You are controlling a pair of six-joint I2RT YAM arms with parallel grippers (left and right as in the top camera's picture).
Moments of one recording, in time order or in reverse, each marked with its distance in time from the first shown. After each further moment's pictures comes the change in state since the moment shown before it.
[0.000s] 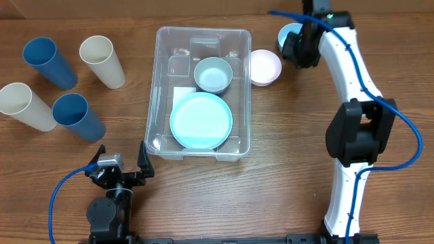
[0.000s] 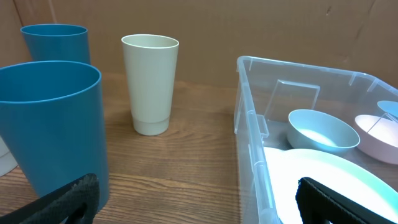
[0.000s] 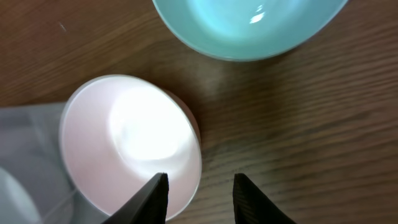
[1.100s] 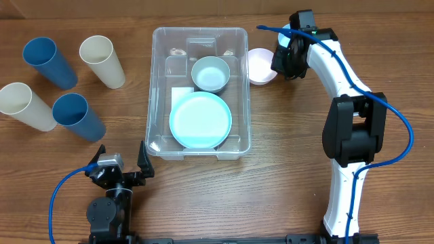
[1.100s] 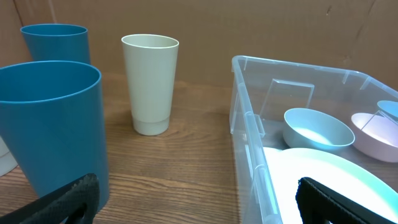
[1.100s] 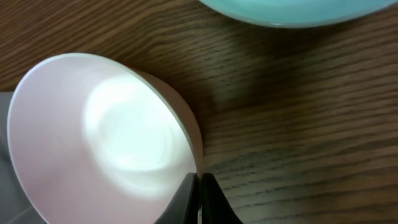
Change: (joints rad) left arm 0.000 0.000 0.000 0.000 0.000 0.000; right arm 0.031 0.003 -0.164 0.171 -0.021 0.019
